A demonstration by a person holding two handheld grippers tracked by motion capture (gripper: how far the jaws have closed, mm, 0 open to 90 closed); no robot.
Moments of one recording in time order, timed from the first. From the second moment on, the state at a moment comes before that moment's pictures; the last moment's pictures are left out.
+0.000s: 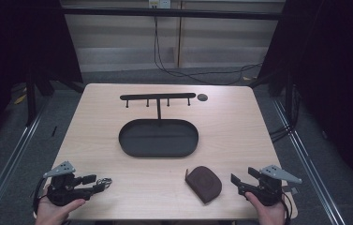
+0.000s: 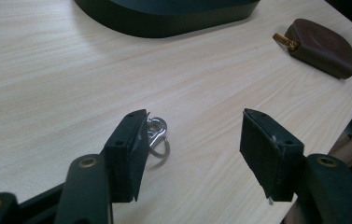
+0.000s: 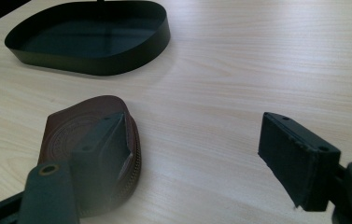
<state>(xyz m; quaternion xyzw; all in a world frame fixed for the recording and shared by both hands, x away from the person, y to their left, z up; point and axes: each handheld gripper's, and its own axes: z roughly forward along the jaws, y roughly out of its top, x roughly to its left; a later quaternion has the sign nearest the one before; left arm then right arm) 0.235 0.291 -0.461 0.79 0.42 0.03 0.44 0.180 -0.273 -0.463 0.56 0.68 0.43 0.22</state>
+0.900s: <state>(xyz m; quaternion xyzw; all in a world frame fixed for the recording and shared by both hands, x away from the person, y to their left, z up) 0.243 0.285 -0.452 0.80 0.42 0.01 0.43 0.181 -0.273 -0.464 0.55 0.69 0.42 0.21</state>
